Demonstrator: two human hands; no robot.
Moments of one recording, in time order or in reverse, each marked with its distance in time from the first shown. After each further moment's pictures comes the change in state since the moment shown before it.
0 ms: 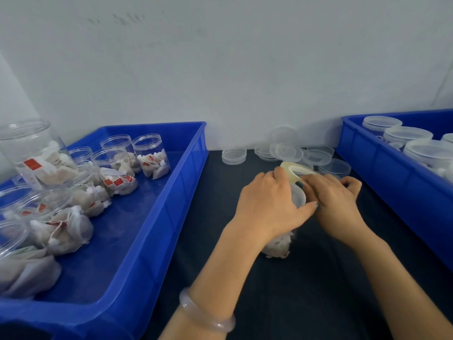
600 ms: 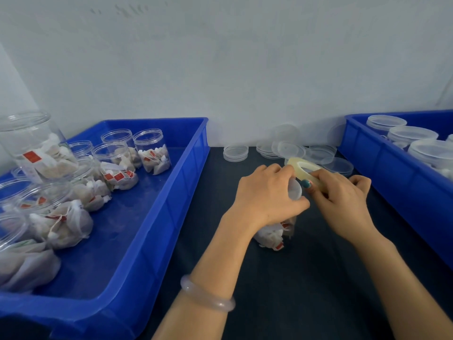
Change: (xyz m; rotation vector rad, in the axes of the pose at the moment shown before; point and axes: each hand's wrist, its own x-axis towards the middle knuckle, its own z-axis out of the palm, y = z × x) left_hand 0.013 -0.015 -0.001 0.000 -0.064 0.049; right_hand 0.000 0.003 -0.001 -0.020 0.046 0.063
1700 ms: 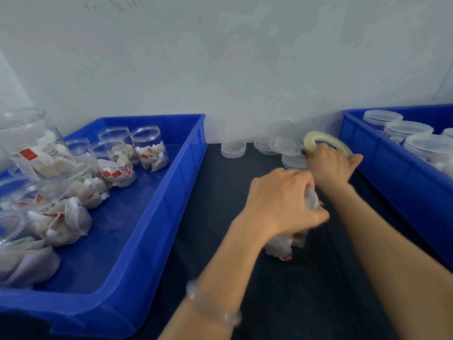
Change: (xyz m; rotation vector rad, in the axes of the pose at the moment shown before) left_hand -0.007 0.023 0.003 -0.063 0.058 0.098; right_hand 0.078 0.017 0.036 -0.295 -0.025 0.364
